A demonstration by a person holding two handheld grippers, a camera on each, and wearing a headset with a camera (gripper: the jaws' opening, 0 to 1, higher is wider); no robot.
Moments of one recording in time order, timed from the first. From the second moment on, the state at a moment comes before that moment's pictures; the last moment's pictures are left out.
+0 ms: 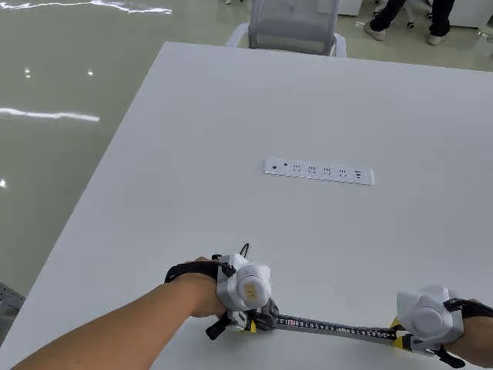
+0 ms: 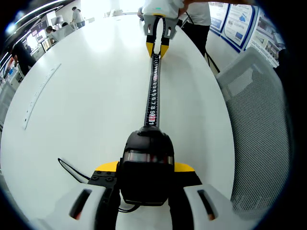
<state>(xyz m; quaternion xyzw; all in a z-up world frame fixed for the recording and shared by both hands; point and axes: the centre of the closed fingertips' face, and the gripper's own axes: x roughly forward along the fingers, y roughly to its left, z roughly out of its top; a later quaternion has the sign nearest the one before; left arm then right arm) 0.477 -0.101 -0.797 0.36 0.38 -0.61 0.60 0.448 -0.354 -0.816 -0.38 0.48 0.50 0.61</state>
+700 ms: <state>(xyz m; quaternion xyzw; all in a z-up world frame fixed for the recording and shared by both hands) 0.476 -0.101 -0.798 0.36 0.38 -0.61 0.60 0.447 -0.353 -0.815 -0.39 0.46 0.50 0.62</state>
